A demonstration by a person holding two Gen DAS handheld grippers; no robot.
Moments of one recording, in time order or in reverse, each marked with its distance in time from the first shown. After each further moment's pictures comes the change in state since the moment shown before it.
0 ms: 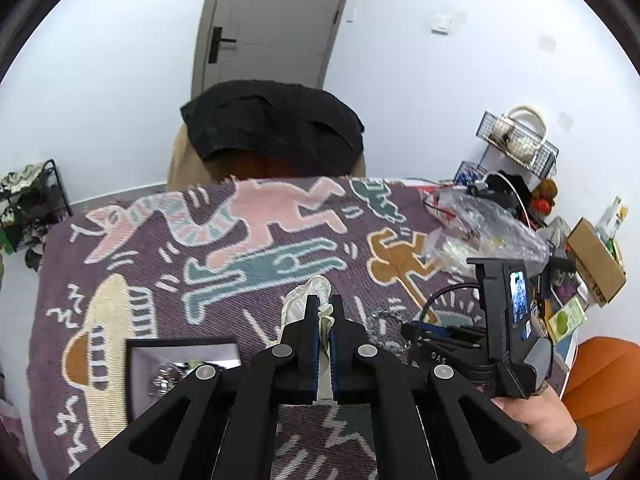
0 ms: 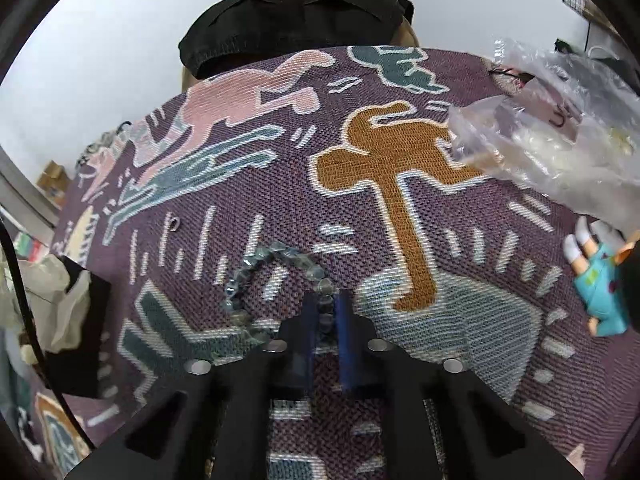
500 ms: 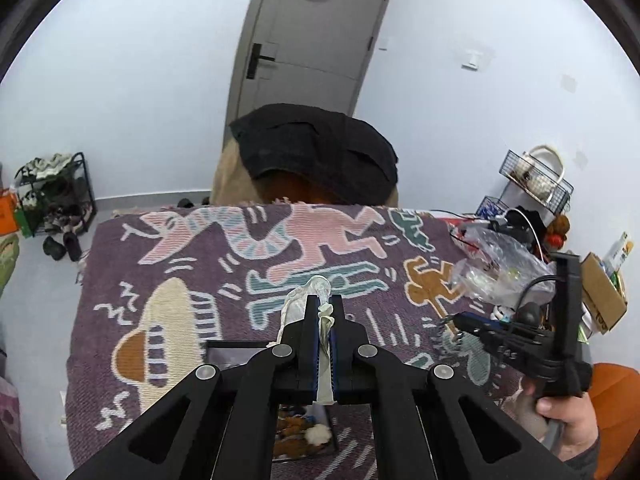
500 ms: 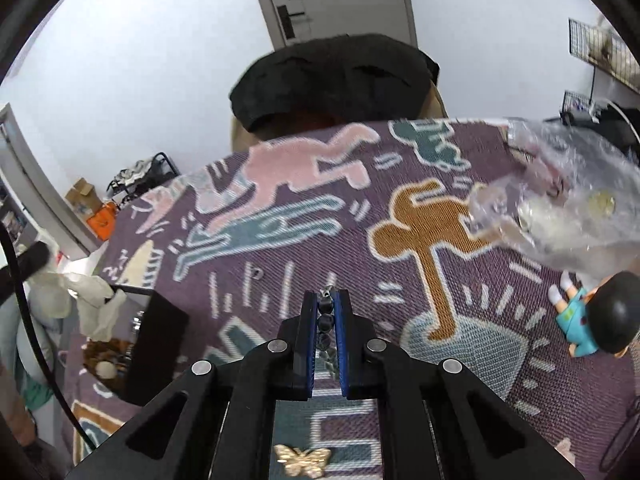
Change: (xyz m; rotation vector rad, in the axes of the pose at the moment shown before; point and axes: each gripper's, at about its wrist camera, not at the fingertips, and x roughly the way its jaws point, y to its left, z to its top) left arm -0.046 0.054 0.001 -0.085 -0.076 0.060; right arm -0.071 0.042 0.011 -0.066 -0.174 0.062
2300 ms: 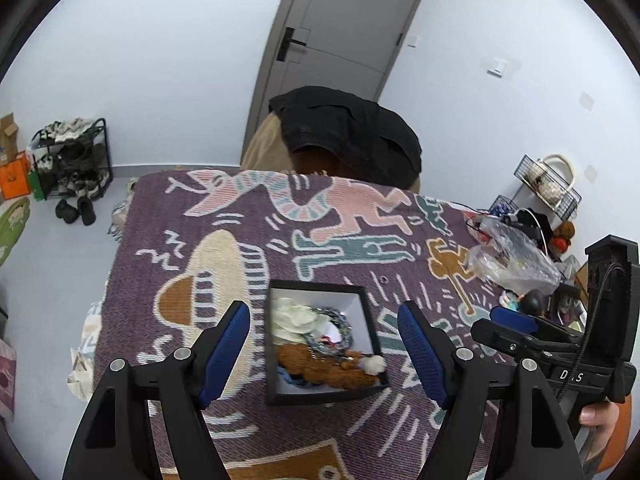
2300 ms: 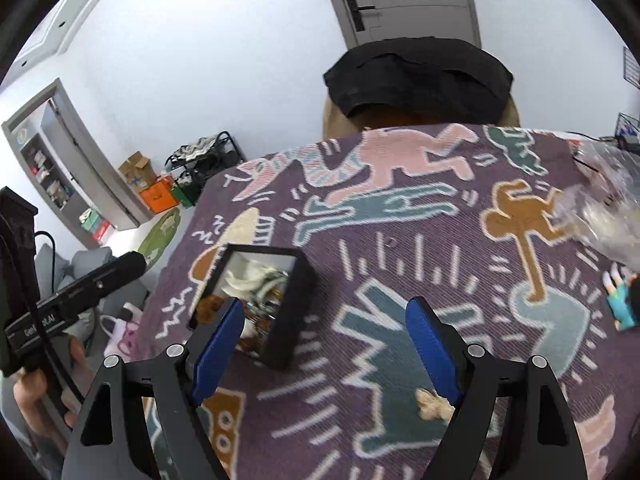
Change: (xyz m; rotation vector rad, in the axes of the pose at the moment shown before) left arm -0.035 0.043 -0.035 -0.077 0.055 0.011; right arm -0.041 0.084 -0.026 -0.078 0.046 0.176
